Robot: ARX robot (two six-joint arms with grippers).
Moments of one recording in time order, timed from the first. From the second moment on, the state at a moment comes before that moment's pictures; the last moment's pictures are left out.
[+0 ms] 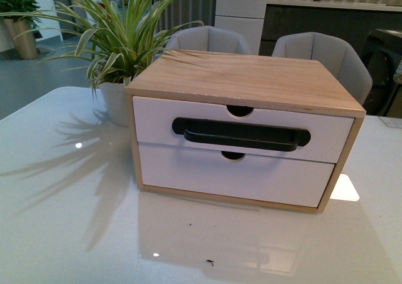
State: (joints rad) left arm 0.00 0.01 0.01 0.00 0.00 0.00; right arm 0.00 0.01 0.02 0.00 0.00 0.00
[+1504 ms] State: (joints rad) left arm -0.22 1.51 0.85 0.10 0.67 0.86; right arm 0.03 1.24 0.75 -0.20 -0.33 -0.73
